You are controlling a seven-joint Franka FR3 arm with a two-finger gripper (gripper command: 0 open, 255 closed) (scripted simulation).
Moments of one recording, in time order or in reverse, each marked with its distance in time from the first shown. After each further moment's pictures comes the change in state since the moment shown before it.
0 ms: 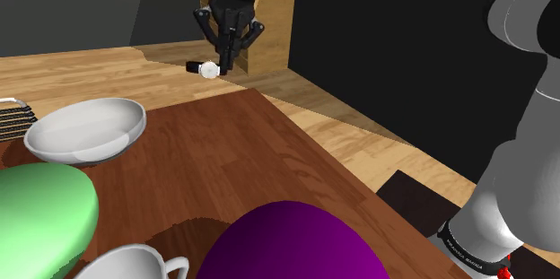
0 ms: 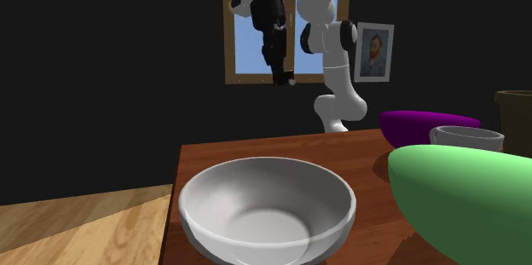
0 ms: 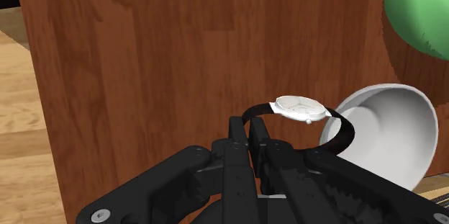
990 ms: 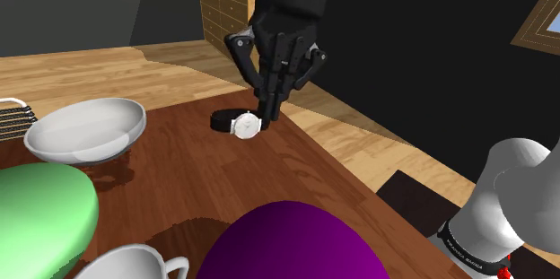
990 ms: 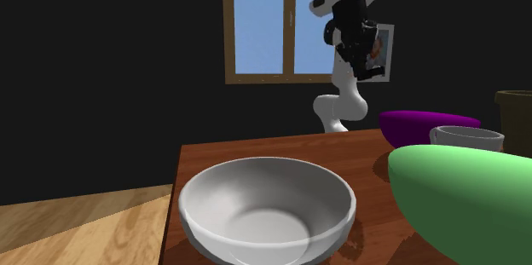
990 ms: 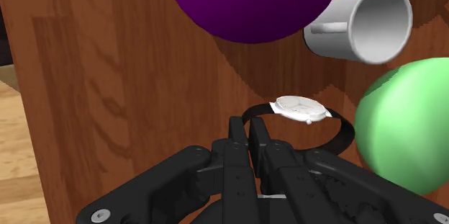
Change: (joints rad) arm 0.084 -0.442 0.090 -0.482 0.140 0.108 0.156
